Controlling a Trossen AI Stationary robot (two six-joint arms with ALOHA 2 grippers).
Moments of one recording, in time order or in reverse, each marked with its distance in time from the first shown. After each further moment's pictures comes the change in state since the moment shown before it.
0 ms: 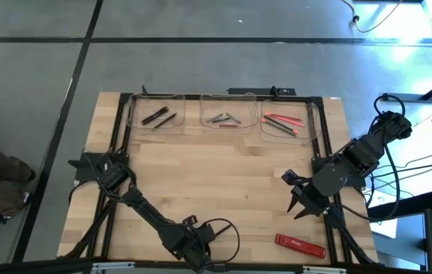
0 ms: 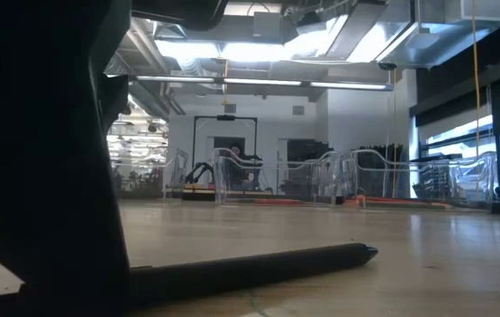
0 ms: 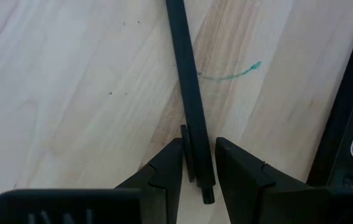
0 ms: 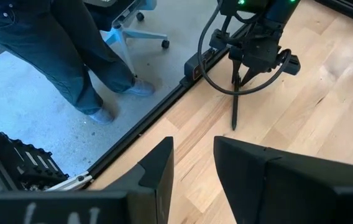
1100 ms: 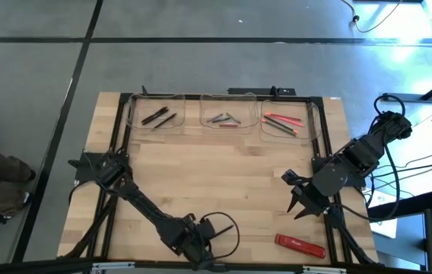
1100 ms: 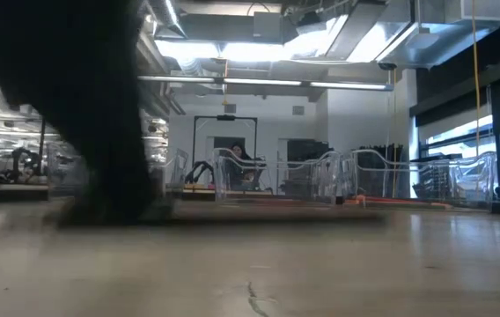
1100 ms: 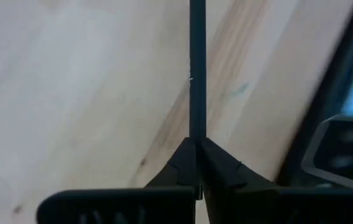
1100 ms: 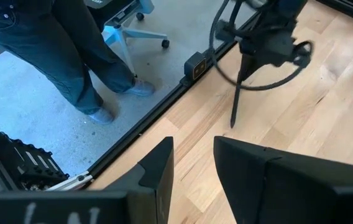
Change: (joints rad) left arm 0.020 -0.080 -0.011 -0.020 0.023 -0.093; right arm 0.000 0.000 0.000 -0.002 0.000 0.002
